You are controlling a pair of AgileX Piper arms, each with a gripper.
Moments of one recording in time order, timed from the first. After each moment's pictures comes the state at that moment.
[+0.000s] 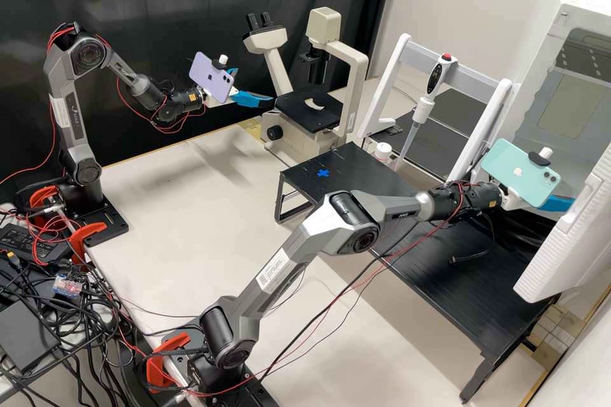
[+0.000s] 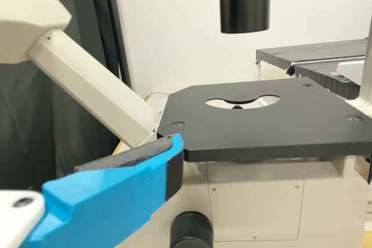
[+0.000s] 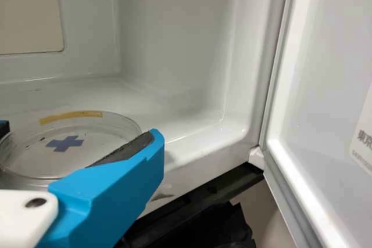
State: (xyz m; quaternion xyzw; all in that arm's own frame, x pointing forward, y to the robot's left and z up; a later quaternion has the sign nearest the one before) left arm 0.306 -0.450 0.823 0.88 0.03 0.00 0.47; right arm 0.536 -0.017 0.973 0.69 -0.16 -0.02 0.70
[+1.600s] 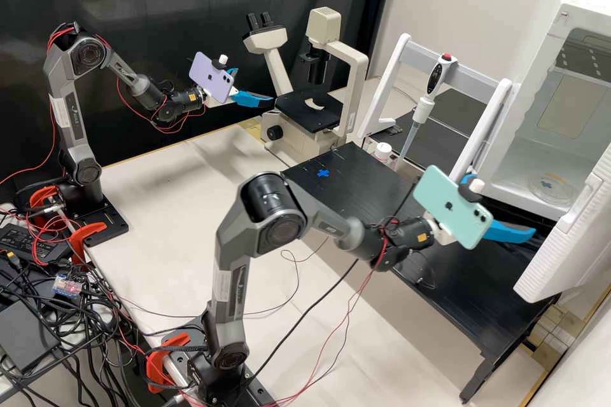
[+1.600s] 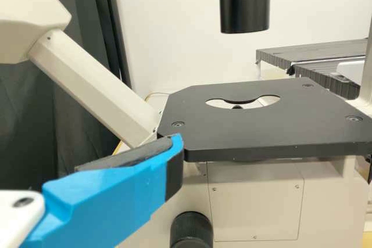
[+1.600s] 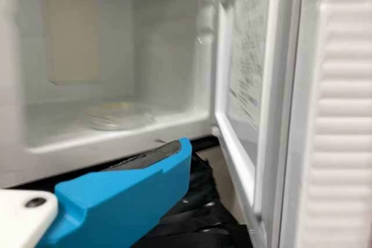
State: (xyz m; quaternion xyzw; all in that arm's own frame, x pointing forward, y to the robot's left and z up) left arm 0.306 -0.450 0.823 0.88 0.03 0.00 0.47; right arm 0.318 -0.001 0.942 0.70 -0.14 0.09 0.70
